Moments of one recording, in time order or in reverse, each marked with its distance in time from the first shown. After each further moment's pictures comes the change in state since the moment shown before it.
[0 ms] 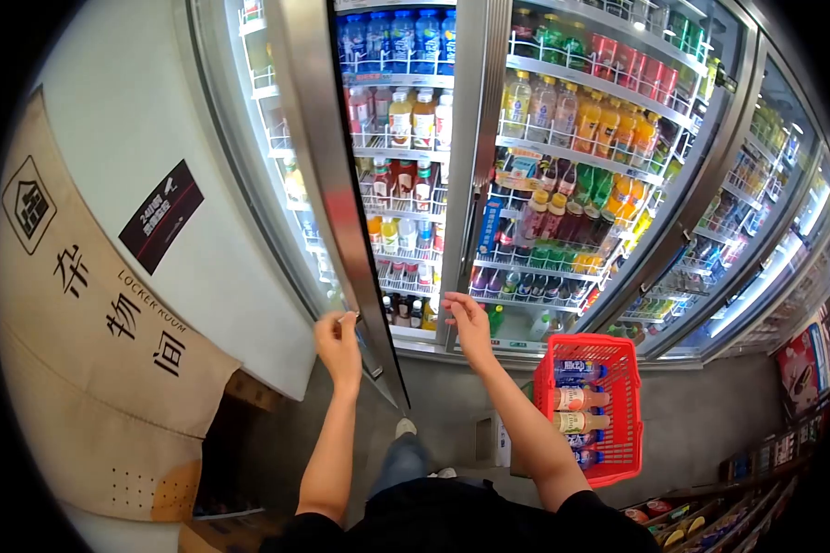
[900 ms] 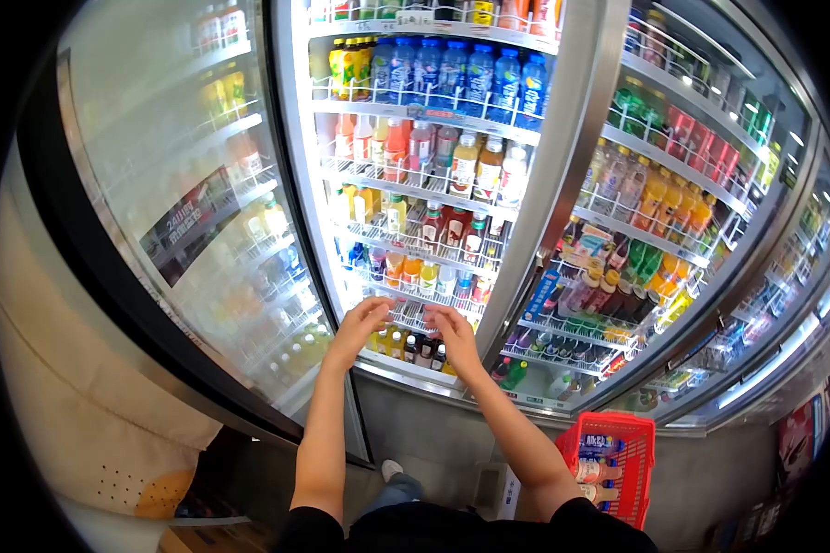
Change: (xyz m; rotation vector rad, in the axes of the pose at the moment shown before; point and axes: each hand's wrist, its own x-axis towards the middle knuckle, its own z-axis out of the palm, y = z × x) left_hand 0.180 -0.031 0.018 -0.337 -0.724 -0.370; right_hand 0.130 -0.002 0.125 0.059 -0.289 0.055
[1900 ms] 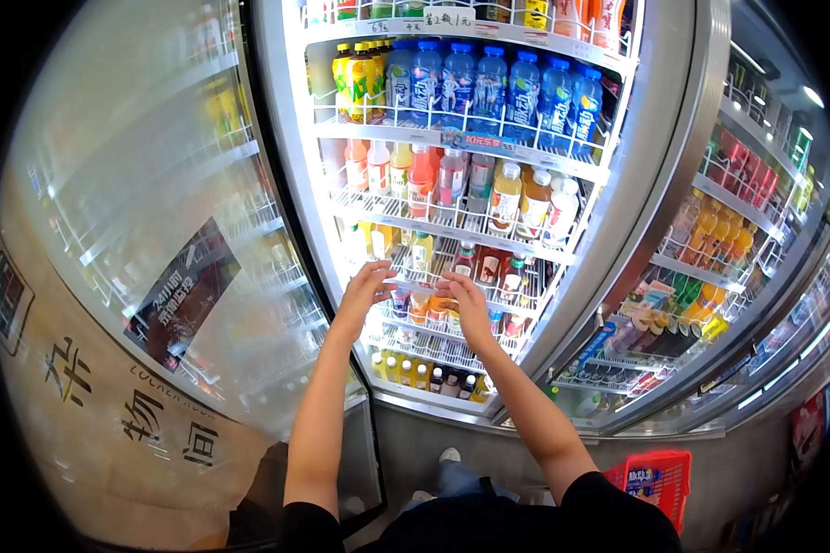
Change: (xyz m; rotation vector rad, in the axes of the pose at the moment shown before) left_hand 0.220 0.036 -0.121 -0.032 0.015 0.054; right_hand 0.240 0.021 0.051 0.110 0.057 -0.085
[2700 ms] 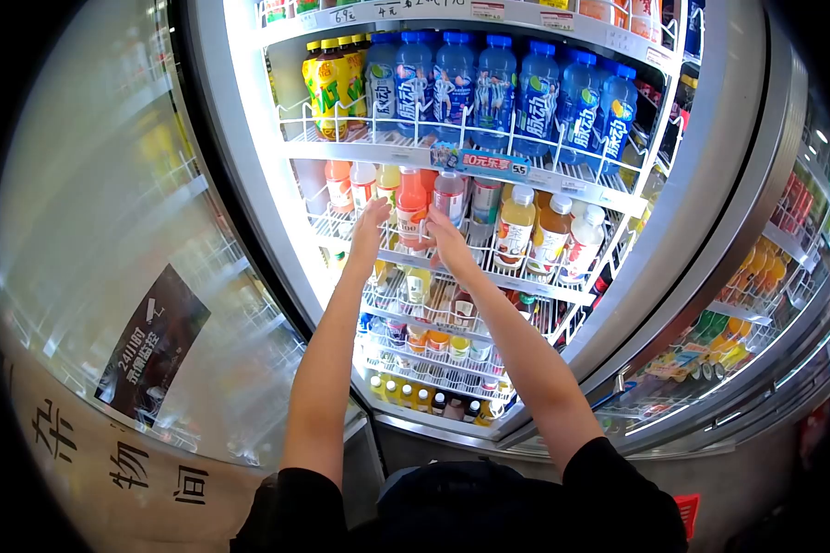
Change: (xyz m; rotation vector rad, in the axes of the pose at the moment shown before) left_hand 0.258 -0.006 0.012 0.113 0.141 0.239; right_hand 0.251 0.005 -0.017 -0.180 -0.227 -0.005
